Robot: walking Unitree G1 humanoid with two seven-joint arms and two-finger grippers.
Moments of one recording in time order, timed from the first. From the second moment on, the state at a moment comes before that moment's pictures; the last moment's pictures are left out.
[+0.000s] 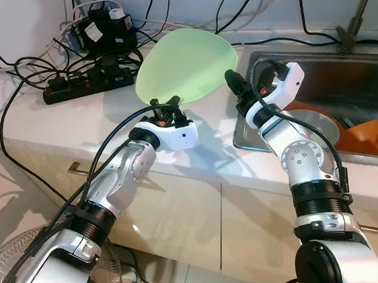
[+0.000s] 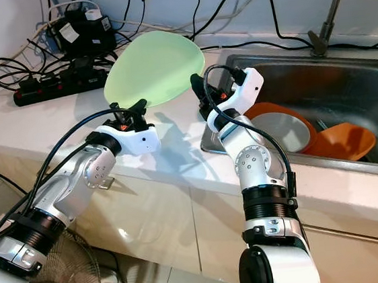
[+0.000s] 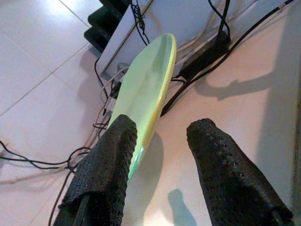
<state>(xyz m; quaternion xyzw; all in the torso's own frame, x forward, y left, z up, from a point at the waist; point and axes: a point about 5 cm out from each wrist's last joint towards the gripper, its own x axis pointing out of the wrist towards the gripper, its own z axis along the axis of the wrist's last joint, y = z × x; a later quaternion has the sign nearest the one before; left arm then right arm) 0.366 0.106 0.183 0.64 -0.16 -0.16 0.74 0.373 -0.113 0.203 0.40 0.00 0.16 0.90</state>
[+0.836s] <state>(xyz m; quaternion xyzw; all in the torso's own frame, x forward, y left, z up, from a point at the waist) 0.360 0.097 0.177 0.63 -0.16 -0.20 0.73 0.373 -0.107 0.202 0.41 0.01 0.16 0.90</state>
